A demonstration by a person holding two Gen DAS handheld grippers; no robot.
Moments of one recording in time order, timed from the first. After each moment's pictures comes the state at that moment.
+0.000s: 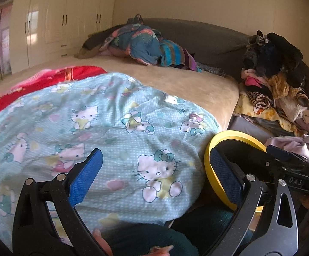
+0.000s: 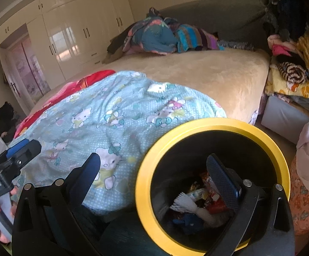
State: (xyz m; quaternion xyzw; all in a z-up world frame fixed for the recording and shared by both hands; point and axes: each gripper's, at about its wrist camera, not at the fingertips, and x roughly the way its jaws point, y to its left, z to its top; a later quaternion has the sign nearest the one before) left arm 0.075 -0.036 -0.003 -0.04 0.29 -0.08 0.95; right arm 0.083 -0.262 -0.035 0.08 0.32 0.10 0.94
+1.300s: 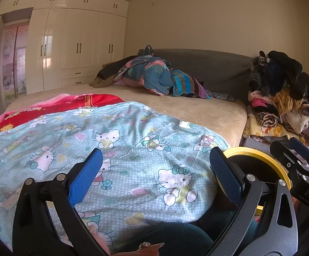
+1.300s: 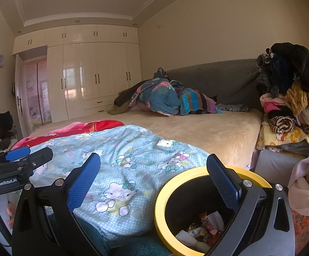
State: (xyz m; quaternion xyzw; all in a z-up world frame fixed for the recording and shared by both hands) left arm 0.020 -0.011 0.004 -0.03 0.18 -0.04 0.98; right arm -0.001 -0.237 -0.016 0.04 0.10 0.09 0.99
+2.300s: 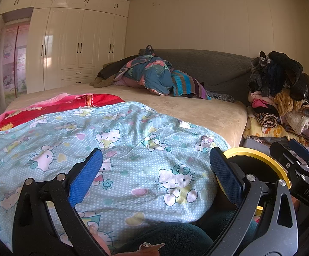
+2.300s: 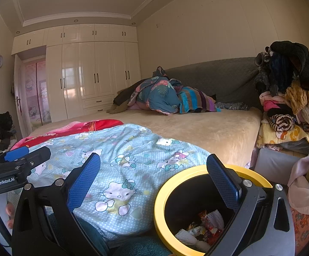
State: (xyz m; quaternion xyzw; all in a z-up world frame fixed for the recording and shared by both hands) left arm 0.020 -0.010 0.004 -0.03 0.18 -0.04 0.98; right arm 0.000 -0.240 -0.019 0.04 0.11 0.09 0.99
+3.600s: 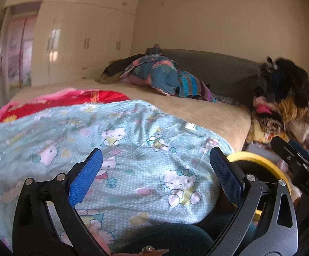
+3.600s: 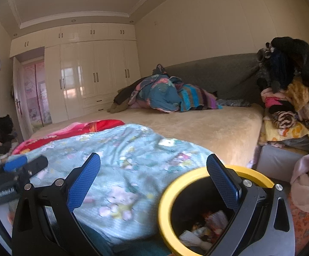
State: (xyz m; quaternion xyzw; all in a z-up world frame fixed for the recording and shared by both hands) left arm 0.025 0.011 0.007 -0.07 0.19 -0.01 0.98; right arm 0.020 -0.215 -0.010 0.05 0.12 0.11 0.99
